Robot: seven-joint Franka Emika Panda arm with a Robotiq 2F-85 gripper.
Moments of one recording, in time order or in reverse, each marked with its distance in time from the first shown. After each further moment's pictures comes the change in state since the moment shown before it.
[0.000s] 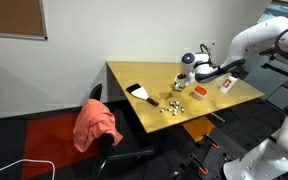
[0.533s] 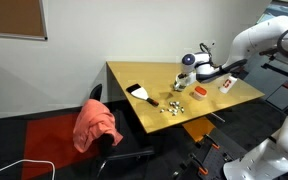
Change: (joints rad) arm 0.003 -0.019 0.006 -0.016 -0.080 -0.029 0.002
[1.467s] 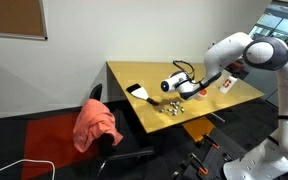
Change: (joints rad) arm 0.109 0.291 0.080 0.079 -0.087 -0.605 -0.220
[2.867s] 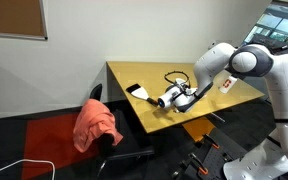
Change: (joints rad) arm 0.108 0.145 -0.032 -0.019 -0.011 -0.248 -0.016
